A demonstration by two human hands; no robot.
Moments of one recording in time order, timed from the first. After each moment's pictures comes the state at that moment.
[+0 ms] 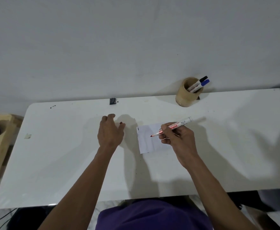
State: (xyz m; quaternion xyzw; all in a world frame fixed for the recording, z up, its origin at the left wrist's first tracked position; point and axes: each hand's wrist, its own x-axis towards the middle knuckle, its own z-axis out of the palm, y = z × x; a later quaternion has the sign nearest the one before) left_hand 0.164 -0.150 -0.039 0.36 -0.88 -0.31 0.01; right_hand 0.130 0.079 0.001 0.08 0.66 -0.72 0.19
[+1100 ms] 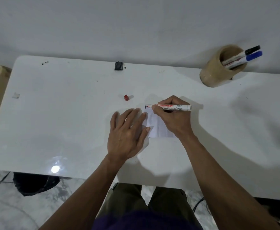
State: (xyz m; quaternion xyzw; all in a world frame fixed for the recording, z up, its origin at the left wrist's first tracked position) left_hand 0.226 -0.095 -0.104 0.10 -0.98 -0.10 0.11; right_hand 0.088 0.038 -0.080 -0.06 0.77 -0.61 0.17
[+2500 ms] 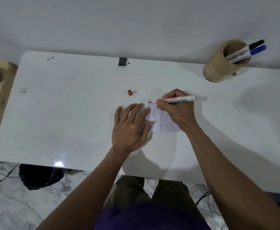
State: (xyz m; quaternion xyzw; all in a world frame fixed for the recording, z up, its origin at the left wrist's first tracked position) left_hand 0.226 -0.095 -0.106 0.10 -0.98 -0.11 0.11; right_hand 0.082 0.039 -0.070 -0.06 0.76 -0.61 0.21
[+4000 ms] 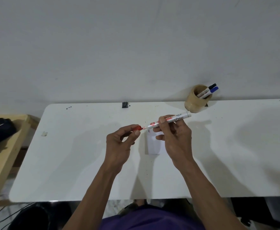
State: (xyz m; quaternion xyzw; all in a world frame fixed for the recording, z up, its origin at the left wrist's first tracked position) left_hand 0.235 -0.127 0.030 0.28 -0.66 -0.69 0.11; right_hand 0.169 0.020 0.056 0.00 0.68 -0.72 0.11
